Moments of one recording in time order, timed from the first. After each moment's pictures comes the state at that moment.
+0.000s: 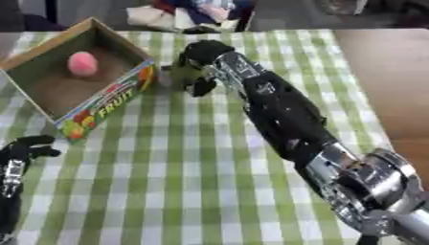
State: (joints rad) left arm -0.11 0.17 -0.02 -1.71 -0.12 -0.25 -0.04; right arm -1.21 -0.03 0.09 -0.57 1.50 -0.17 0.20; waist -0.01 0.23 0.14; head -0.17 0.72
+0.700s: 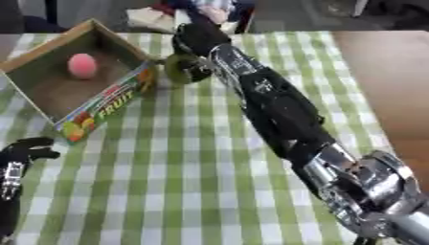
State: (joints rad) left arm -0.11 0.17 -0.02 -1.71 -0.12 -0.25 -0.05; right arm -1.24 -0.03 0.11 -0.67 1.48 -0.18 0.01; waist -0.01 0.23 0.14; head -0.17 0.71
